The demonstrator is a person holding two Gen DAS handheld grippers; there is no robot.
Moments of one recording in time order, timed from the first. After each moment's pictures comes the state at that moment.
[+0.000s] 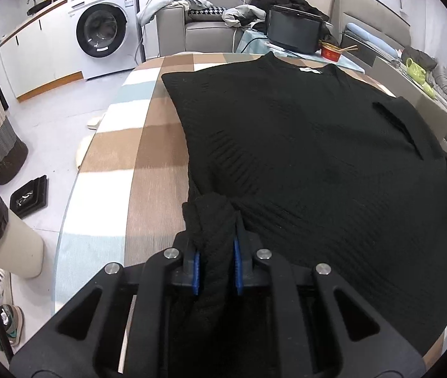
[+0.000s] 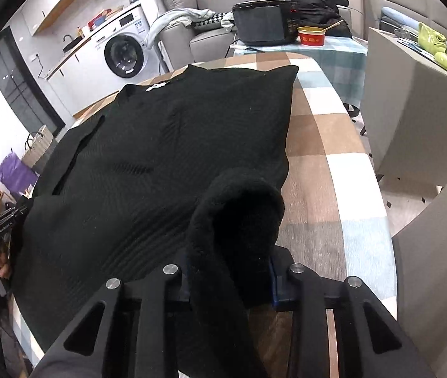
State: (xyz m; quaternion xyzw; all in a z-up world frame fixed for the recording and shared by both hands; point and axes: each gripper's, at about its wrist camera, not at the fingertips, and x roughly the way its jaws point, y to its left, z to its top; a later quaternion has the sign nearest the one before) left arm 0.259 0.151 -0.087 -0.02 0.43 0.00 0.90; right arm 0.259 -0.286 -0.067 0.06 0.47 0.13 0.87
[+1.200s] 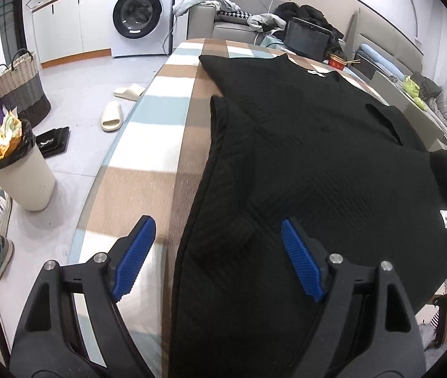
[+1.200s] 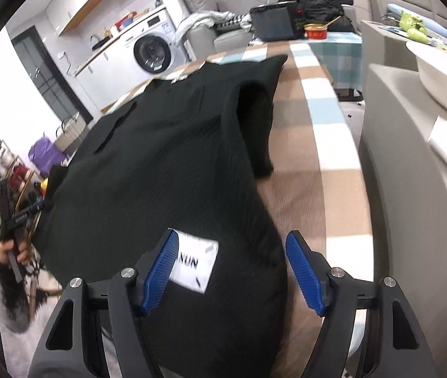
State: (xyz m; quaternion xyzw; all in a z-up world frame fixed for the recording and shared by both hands) left arm 0.033 0.164 -0.082 -0.09 0.42 0.04 0.90; right arm 0.088 -0.332 -0.065 0.08 0.46 0.19 0.87
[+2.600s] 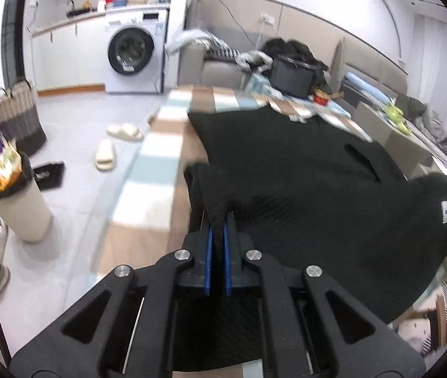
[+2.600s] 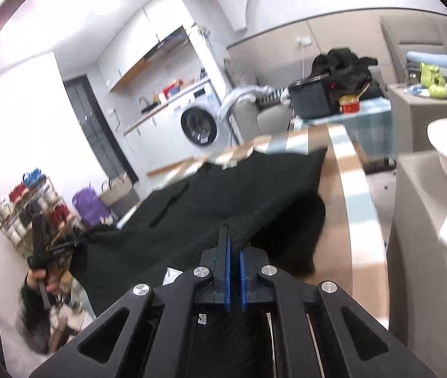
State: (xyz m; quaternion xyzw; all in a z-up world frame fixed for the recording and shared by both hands) left arm 0.033 0.163 -0.019 -0.09 0.33 0.03 0.94; right arm 0.083 -0.341 -0.005 0.15 0.26 0.27 0.92
